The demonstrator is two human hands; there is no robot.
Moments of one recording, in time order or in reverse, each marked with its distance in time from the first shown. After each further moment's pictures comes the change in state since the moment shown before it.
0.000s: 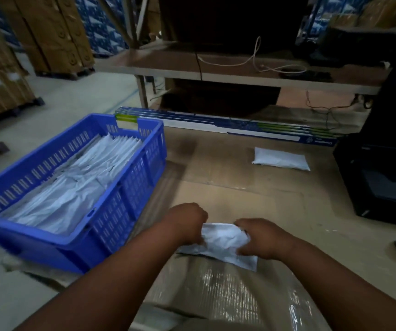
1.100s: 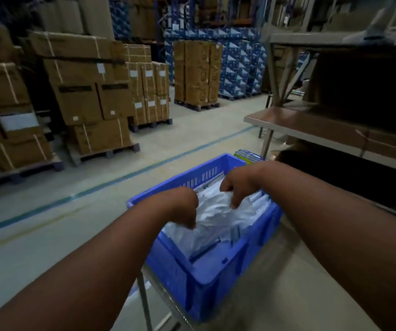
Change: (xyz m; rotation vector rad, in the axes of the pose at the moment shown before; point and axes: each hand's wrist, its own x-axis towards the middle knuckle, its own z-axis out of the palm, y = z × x) left_hand -0.184 -0.257 -0.118 -0.256 -0.053 -0.669; right_hand 0.223 -0.401 -0.224 -0.598 -0.195 -0.640
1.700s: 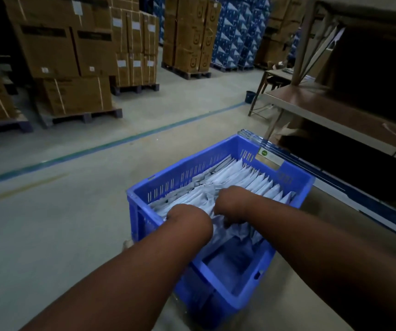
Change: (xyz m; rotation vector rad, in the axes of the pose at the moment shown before) left_hand 0.063 -0.013 0.076 0.122 -0.336 -0.127; right_hand 0.121 -0.039 0.099 -0.523 -0.045 -0.075
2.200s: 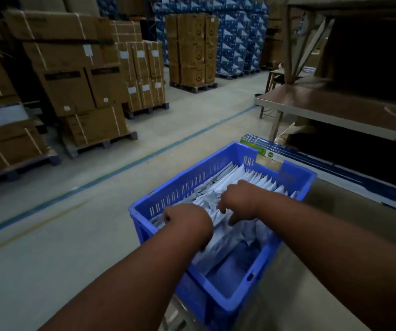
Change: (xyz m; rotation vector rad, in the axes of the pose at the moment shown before) left_hand -0.024 0.014 -0.034 0.028 0.073 -0.245; right_hand -0.045 0.031 -0.002 0.180 0.209 0.036
